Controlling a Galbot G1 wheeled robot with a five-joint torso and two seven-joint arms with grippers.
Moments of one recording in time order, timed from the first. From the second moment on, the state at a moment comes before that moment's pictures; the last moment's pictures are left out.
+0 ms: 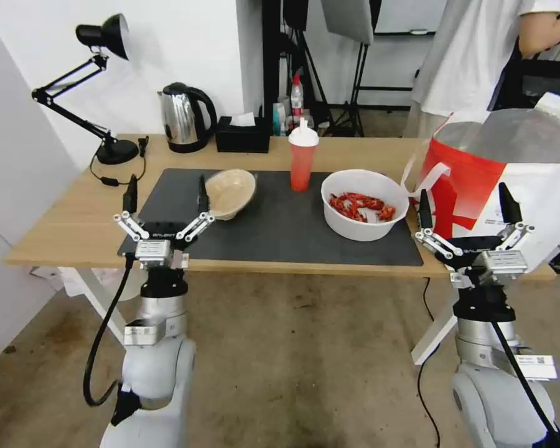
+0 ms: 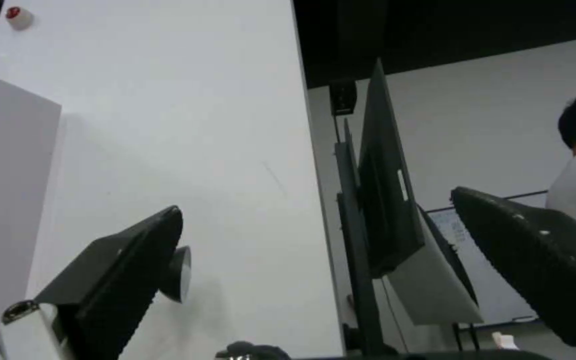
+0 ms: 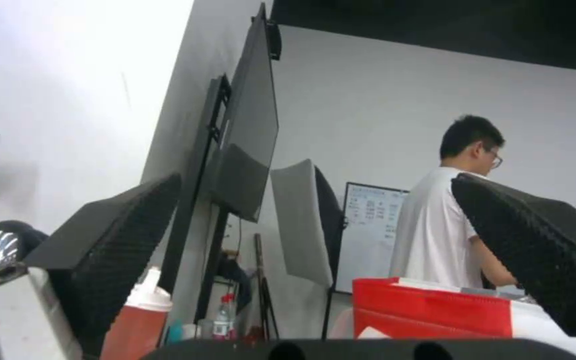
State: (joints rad) left arm 1.36 -1.59 -0.51 -2.10 0.09 -0.55 0.00; right arm -1.53 1.35 0.63 2.26 0.01 0.44 0.07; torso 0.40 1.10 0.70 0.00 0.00
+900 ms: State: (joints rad) left arm 1.43 -1.57 -0.50 -2.08 0.05 -0.56 0.05; right arm -1.51 1.33 0.57 2.22 0.04 0.34 0.05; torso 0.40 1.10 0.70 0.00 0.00
